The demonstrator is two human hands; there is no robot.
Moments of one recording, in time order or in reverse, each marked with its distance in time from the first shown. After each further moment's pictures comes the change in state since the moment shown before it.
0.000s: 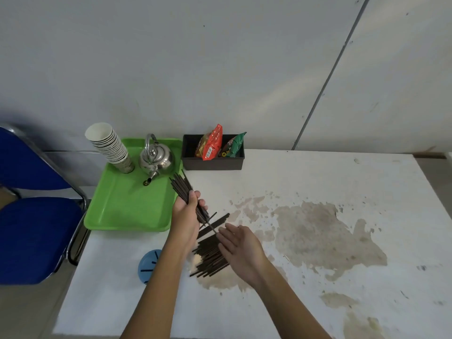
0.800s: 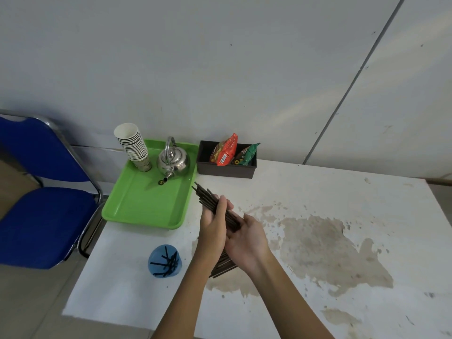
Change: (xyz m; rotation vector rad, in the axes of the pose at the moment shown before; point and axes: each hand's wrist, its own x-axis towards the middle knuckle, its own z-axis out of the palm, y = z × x) left_hand -0.063 -0.002 0.018 0.232 -0.043 0.171; right_hand -0.033 -0.017 0.053 0.108 -0.175 0.019
